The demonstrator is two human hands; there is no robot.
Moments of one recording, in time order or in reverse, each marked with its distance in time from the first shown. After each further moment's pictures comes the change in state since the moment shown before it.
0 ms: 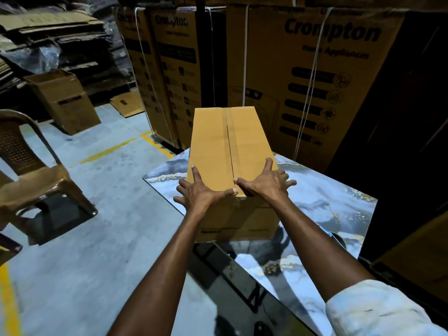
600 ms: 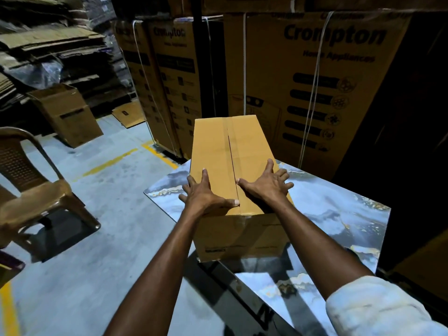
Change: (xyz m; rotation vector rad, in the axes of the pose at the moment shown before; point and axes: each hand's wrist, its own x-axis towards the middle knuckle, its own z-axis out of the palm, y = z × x) left_hand 0.058 0.016 -0.011 0.054 -0.174 0.183; right_hand 0.053 -0.021 0.012 0.034 0.026 0.004
